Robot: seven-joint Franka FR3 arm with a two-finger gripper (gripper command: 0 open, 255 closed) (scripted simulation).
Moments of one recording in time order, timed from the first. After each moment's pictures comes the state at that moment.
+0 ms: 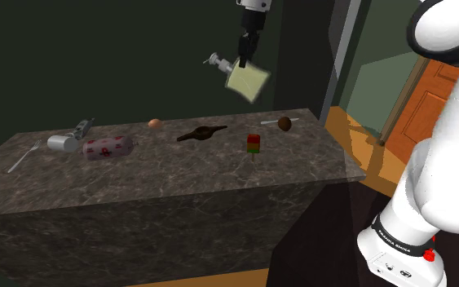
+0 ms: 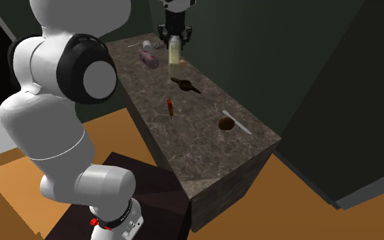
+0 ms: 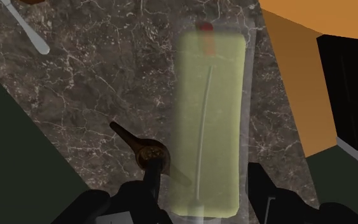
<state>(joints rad) 0.25 0.11 -0.37 -1.45 0.20 1.65 -0.51</state>
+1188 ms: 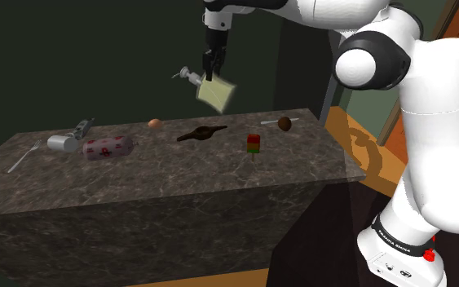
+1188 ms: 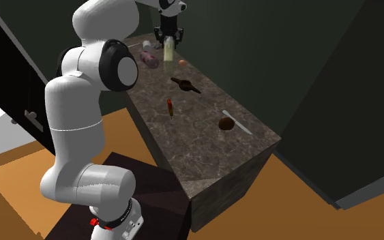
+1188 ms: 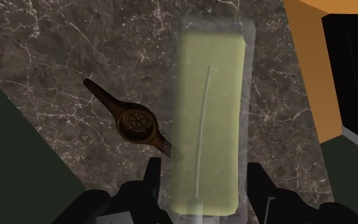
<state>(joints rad) 0.25 0.47 -0.32 -1.07 0.30 1.64 -0.42</state>
